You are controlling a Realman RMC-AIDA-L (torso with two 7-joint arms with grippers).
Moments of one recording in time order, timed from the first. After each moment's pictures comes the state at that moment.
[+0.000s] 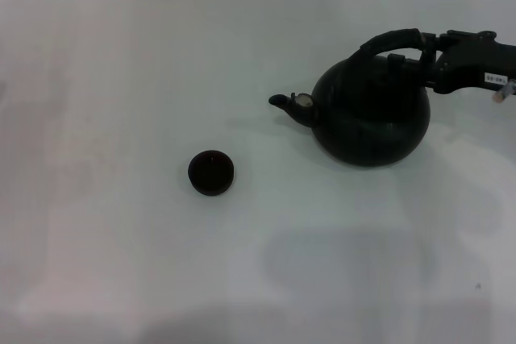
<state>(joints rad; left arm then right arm) -0.34 -2.07 0.35 0.06 -2.15 -1.16 2.58 0.13 2.01 -1.43 -1.25 -1.77 -0.90 1.93</state>
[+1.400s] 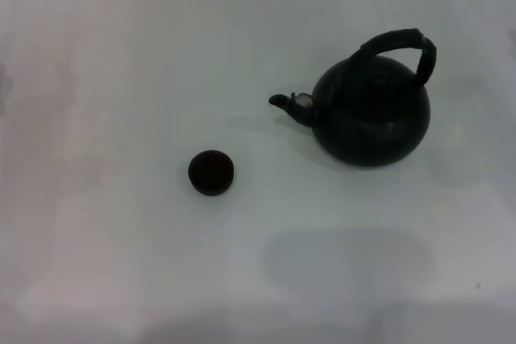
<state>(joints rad) -0.36 -2.07 0.35 0.05 -2.15 -1.14 2.58 0.34 2.02 -0.59 -0.17 -0.95 -1.39 0.63</state>
